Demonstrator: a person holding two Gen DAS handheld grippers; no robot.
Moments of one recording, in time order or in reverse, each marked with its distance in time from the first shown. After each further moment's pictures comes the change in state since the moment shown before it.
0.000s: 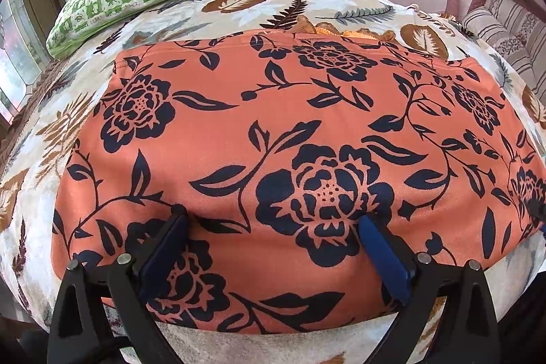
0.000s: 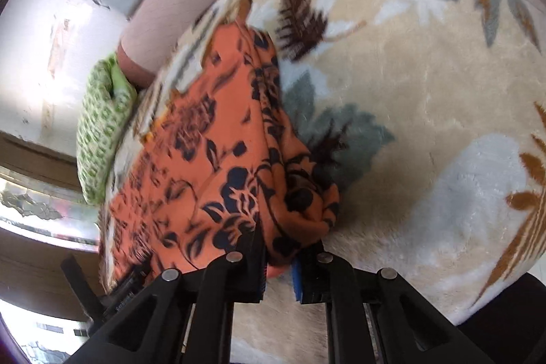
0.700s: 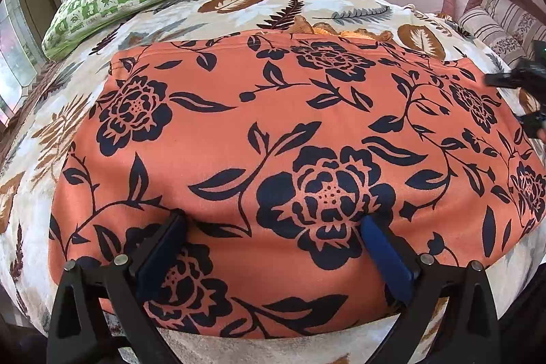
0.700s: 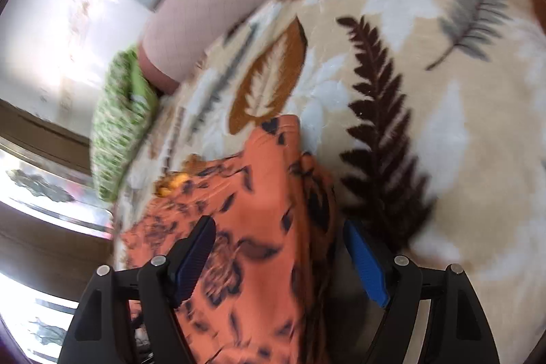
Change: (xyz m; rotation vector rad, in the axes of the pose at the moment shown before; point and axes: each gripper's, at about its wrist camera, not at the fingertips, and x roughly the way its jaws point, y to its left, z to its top) left arm 0.003 0.001 0.001 0.009 -0.006 -0.012; right arm 0.085 0.040 0.151 -0.212 0.117 0.031
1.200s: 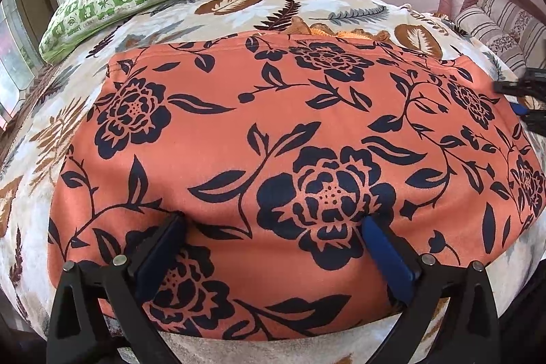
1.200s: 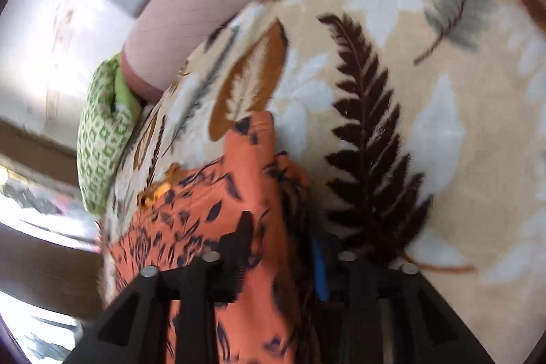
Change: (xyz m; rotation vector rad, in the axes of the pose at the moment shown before) left arm 0.000 0.001 -0.001 0.010 -0.006 -0.009; right arm -0.033 0.007 -0.022 0.000 -0.120 -0.080
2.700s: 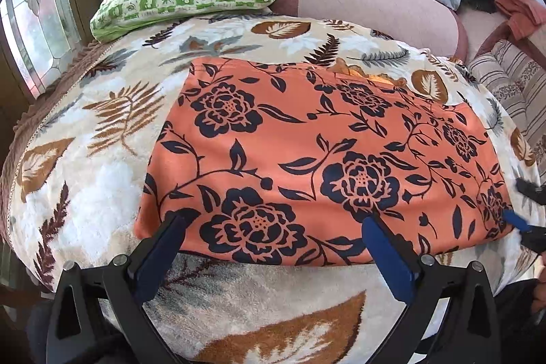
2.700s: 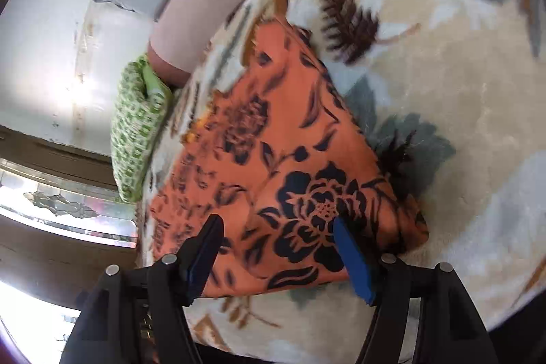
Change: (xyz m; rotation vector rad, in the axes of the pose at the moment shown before) left arm -0.071 0.047 -0.023 -0.160 -0.062 0.021; right arm -0.064 0.020 -0.128 0.142 0.001 0.189
